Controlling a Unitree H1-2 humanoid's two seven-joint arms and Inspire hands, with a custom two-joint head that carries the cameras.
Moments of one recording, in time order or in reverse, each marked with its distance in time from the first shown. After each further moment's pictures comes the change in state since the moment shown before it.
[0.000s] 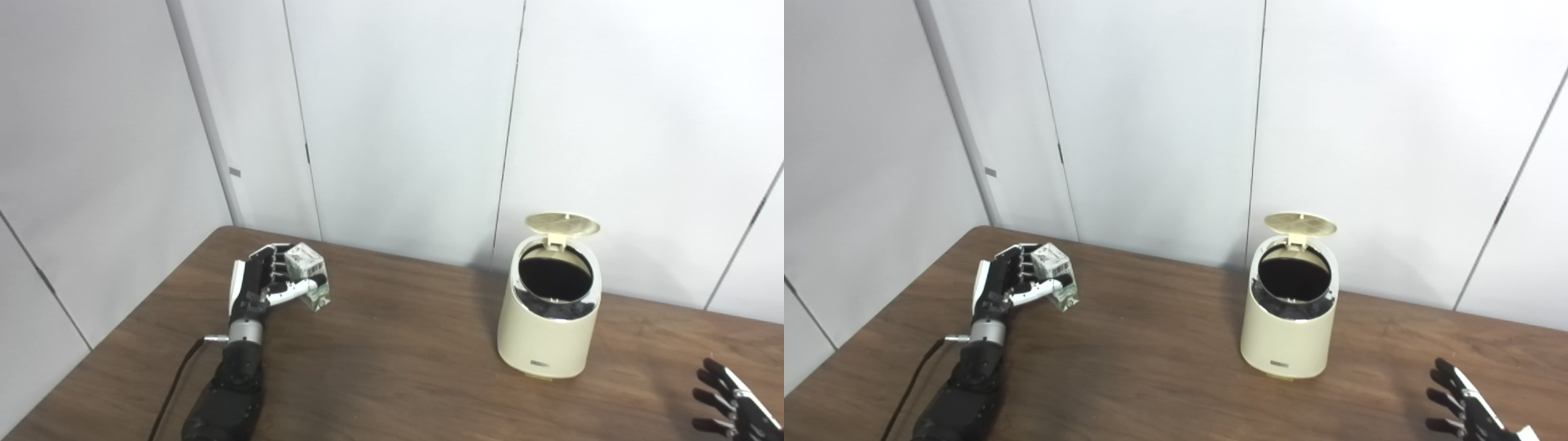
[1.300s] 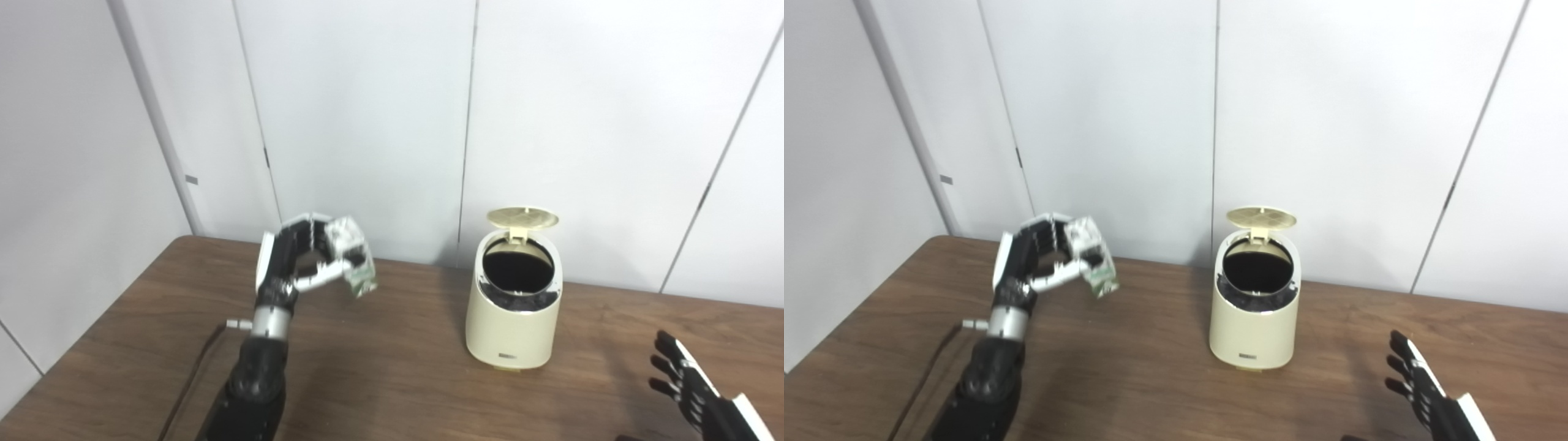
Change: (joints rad) left arm 0.027 -0.120 -0.096 -0.554 -0.008 0.090 -0.147; right arm -0.005 0.102 0.003 -0.046 -0.040 0.029 -0.052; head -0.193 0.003
